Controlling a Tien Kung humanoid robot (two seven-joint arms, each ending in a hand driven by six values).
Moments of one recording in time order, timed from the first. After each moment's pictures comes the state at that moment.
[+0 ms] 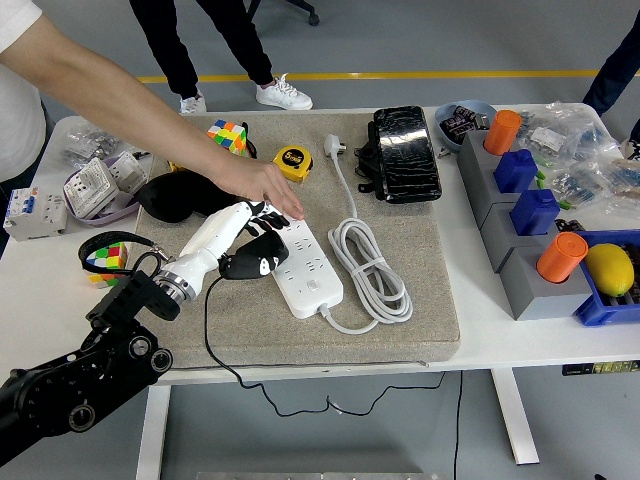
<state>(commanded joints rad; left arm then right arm) -0.42 0.29 -0.71 -1.27 1.63 0.37 0.01 0.05 -0.29 0.57 0.35 -0.22 -0.12 0.08</state>
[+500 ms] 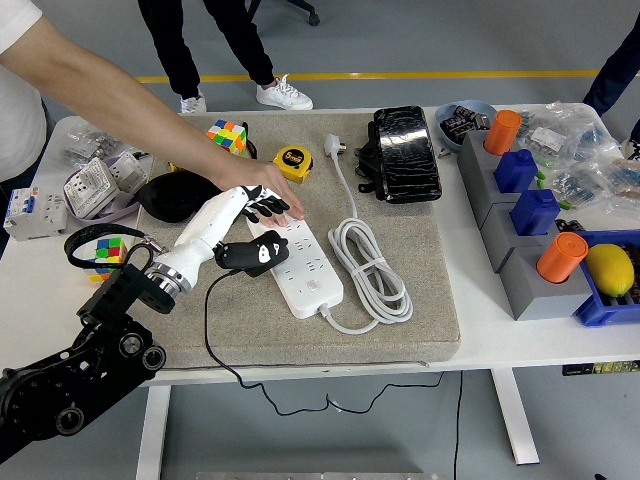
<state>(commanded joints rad) -0.38 0.31 -0.76 -1.40 1.62 0.36 0.03 0.05 -0.29 0.57 0.35 -0.23 -0.12 0.08</state>
